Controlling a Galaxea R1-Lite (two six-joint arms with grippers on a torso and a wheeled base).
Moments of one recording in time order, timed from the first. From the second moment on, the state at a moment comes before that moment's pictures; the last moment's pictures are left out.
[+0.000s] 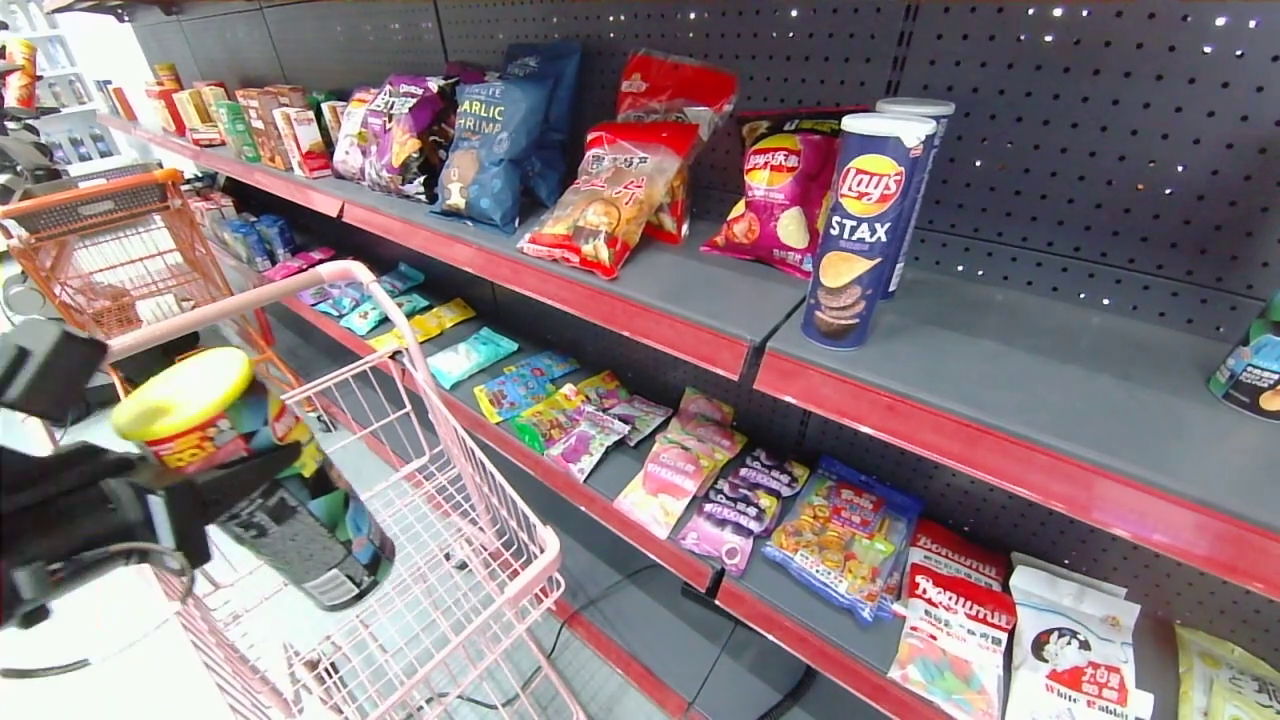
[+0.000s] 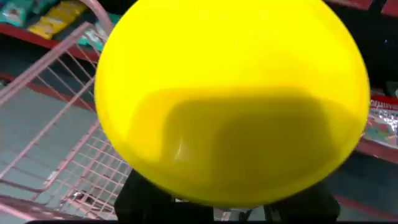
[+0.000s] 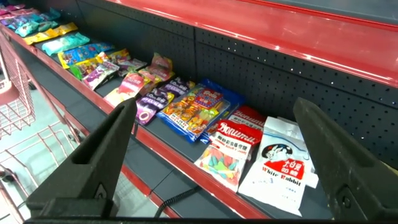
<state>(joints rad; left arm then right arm) 0.00 1.16 -0.45 -0.41 -0.32 0.04 0.00 0.00 0.00 0.00 0.02 0.00</state>
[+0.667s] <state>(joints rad) 0.03 0.73 -0.47 -0.27 -0.16 0.04 0.00 0.00 0.00 0.00 0.02 0.00</state>
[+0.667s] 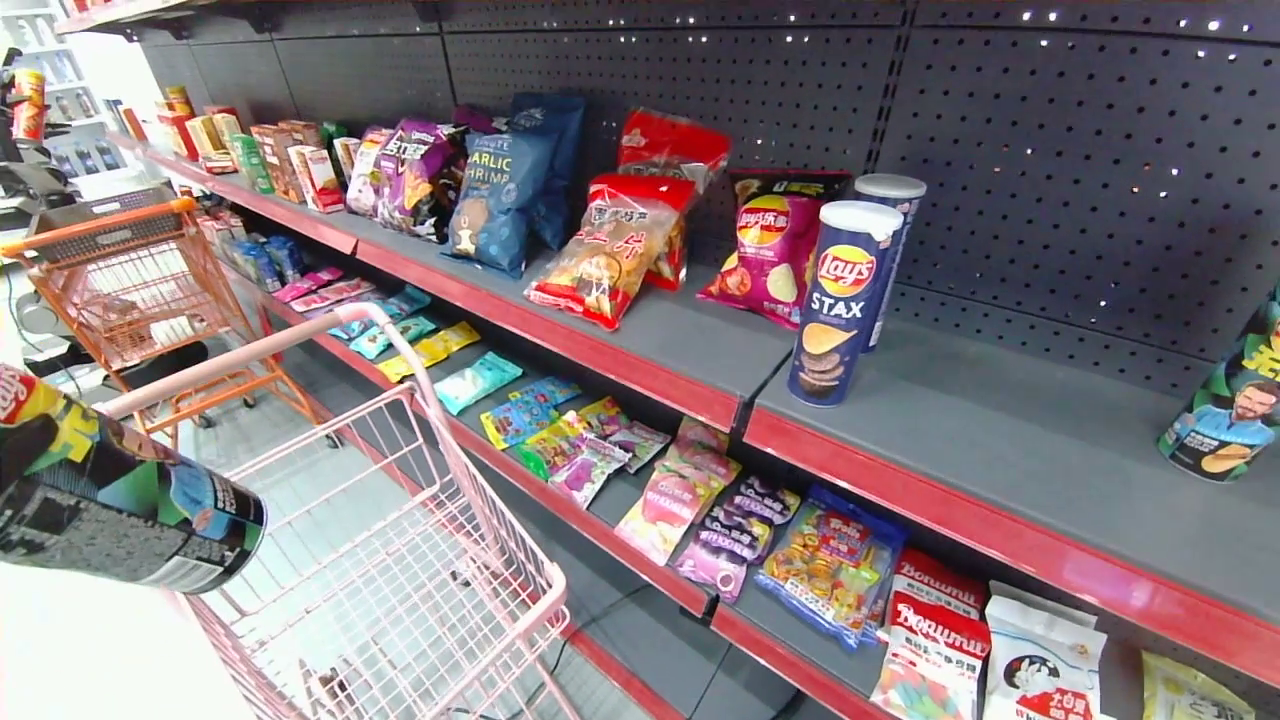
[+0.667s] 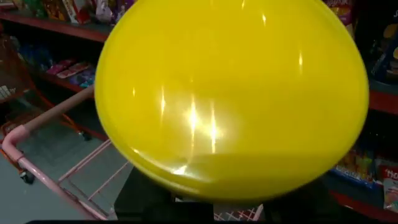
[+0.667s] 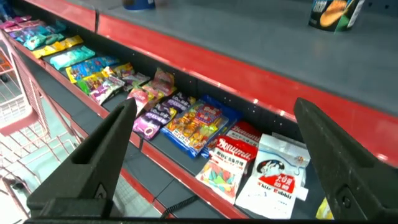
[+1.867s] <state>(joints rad) 0.03 0.60 -0.35 -0.26 -0.09 0.05 0.00 0.00 0.00 0.00 0.02 0.00</state>
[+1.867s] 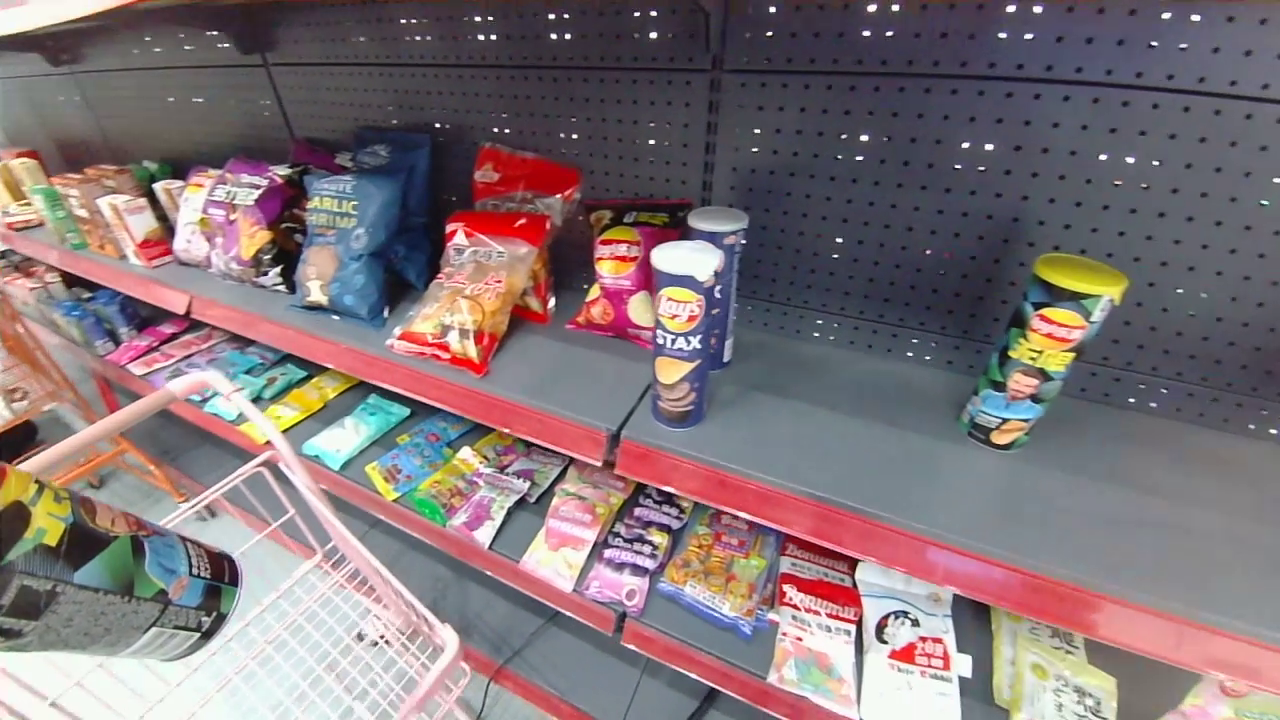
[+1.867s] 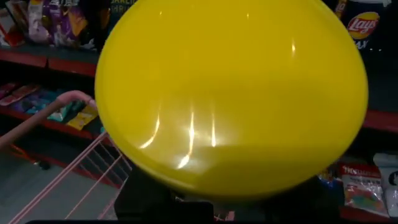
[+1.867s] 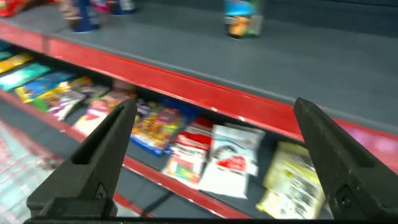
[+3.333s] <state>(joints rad) 0.02 0.43 -0.38 0.00 -0.28 0.11 0.01 0.10 -0.14 0.02 0.07 -0.02</state>
